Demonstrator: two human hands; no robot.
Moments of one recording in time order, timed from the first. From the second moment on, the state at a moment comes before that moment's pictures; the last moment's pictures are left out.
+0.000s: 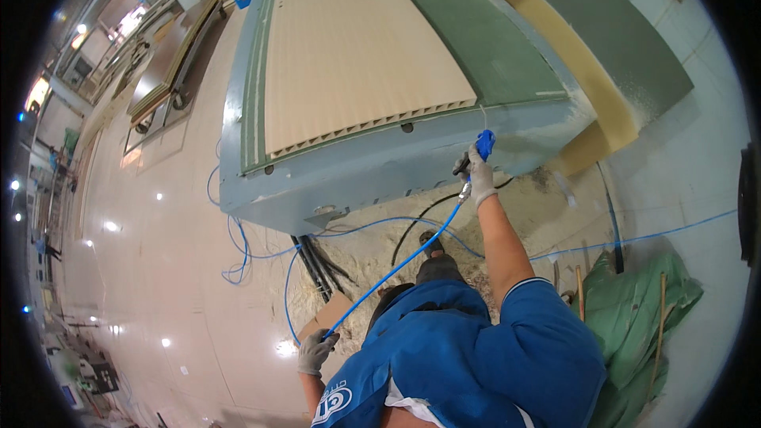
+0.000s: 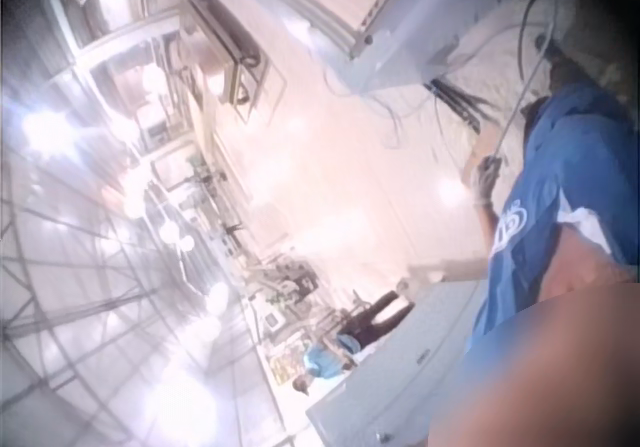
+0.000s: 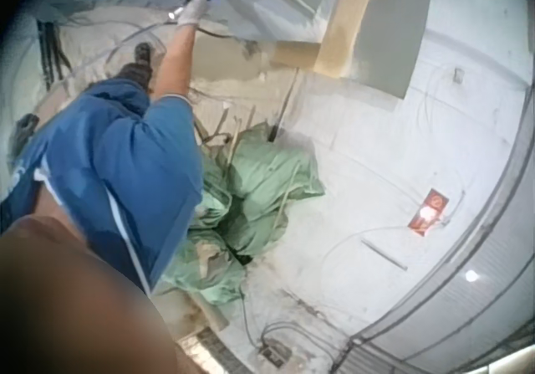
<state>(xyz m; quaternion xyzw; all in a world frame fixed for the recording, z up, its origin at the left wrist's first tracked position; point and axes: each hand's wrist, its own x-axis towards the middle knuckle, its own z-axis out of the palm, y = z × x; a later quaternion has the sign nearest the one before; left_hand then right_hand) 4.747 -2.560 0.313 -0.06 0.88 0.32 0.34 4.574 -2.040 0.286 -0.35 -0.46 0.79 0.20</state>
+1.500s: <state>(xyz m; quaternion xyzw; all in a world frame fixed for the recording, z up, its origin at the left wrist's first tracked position) 4.783 -2.637 0.313 -0.27 0.95 0.15 -0.02 4.480 -2.089 0.355 -0.21 -0.45 0.85 0.19</state>
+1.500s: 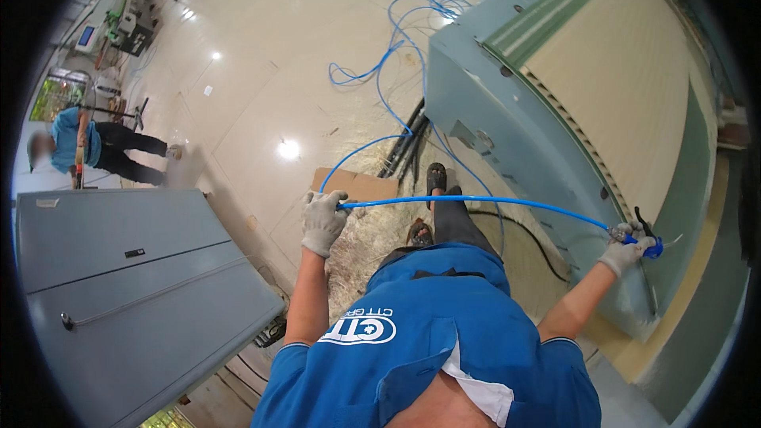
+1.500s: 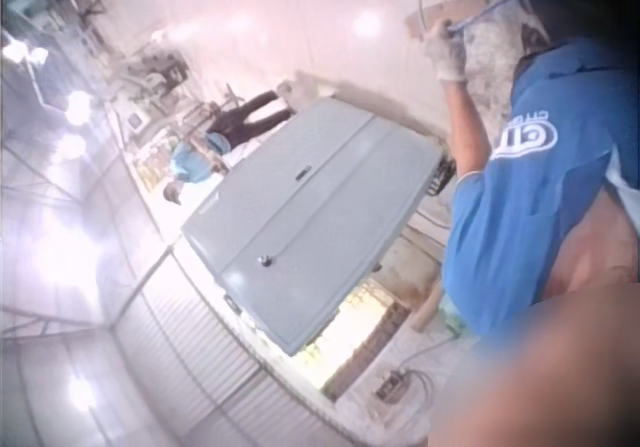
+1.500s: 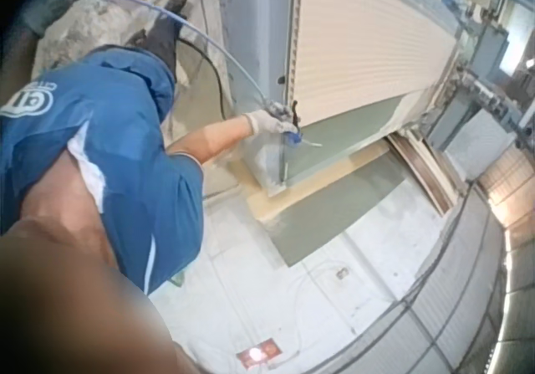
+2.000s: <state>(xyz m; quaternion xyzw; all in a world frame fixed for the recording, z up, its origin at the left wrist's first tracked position) 4.669 -2.777 0.319 -0.48 0.86 0.15 -0.11 4.253 -2.333 0.409 -0.06 -0.46 0.87 0.18</state>
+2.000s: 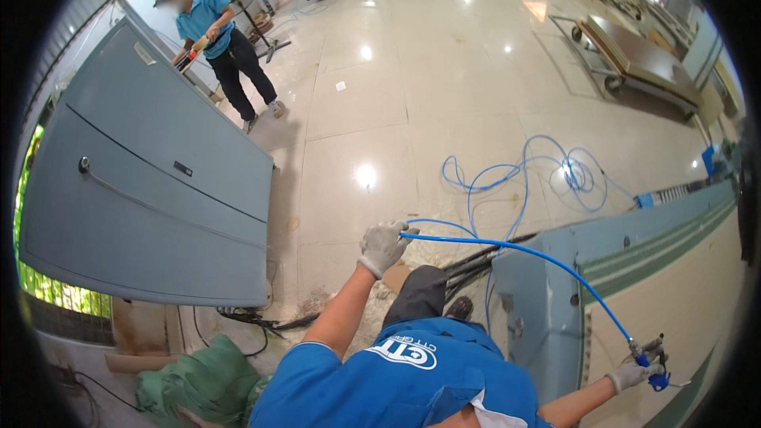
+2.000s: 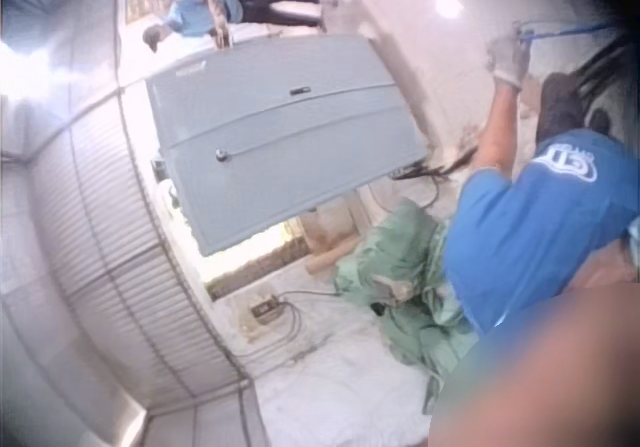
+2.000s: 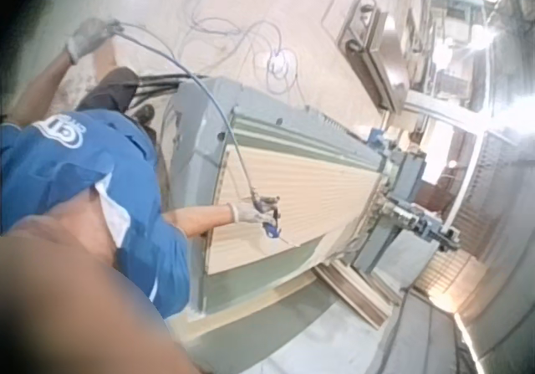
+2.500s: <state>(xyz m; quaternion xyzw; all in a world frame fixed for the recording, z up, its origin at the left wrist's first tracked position) 4.604 -3.059 0.302 -0.45 0.75 0.39 -0.30 4.220 -2.582 0.377 -0.06 -0.35 0.94 -0.04</state>
